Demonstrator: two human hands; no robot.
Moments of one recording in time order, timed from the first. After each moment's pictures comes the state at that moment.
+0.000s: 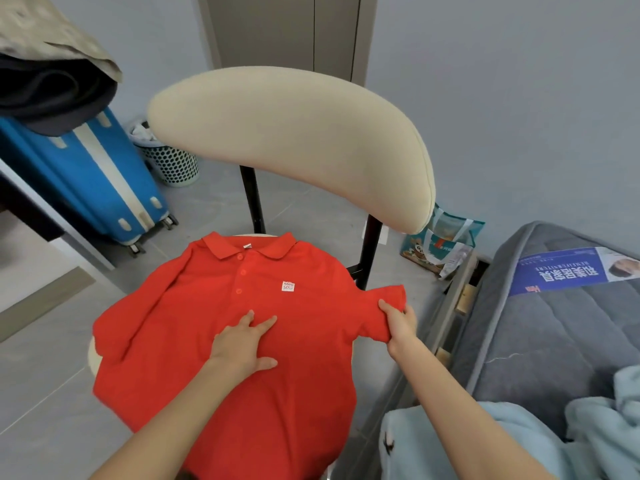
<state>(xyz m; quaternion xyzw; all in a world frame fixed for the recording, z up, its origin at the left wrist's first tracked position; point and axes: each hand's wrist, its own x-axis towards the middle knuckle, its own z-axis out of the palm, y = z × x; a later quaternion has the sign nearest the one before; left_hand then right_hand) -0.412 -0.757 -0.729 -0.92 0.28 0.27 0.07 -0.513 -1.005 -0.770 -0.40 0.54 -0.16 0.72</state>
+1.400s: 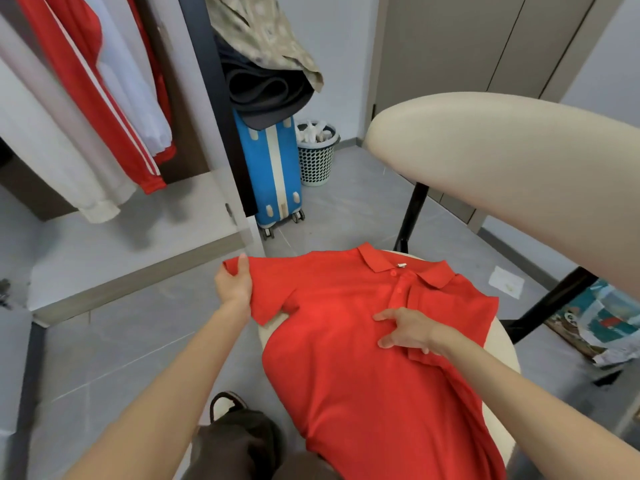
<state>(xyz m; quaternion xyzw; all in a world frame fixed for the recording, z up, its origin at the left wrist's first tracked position) -0.277 -0.553 -0.701 -0.70 -0.31 -0.07 -0.65 -0.361 -0.828 -0.720 -0.91 0.08 0.31 0.25</state>
